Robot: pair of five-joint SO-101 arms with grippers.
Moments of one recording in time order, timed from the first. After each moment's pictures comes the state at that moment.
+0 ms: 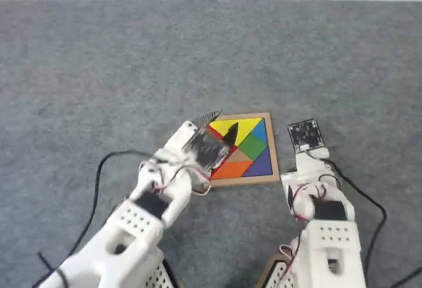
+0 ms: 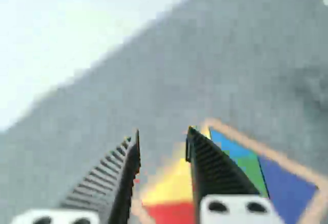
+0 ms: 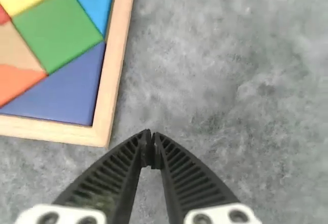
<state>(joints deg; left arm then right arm) 24.5 -49.5 85.5 -5.1 -13.3 -2.2 -69.3 88.0 44.0 14.7</state>
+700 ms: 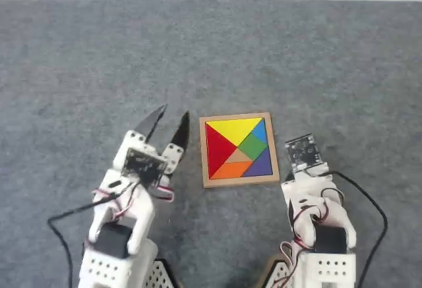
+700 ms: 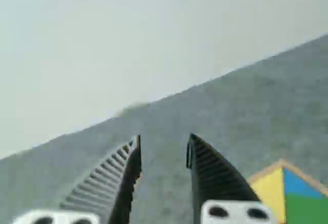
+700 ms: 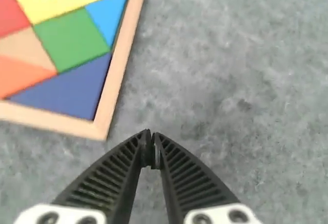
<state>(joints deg) 9.0 -101.0 90.9 32.0 -9.2 -2.1 -102.9 95.5 62.9 22.8</state>
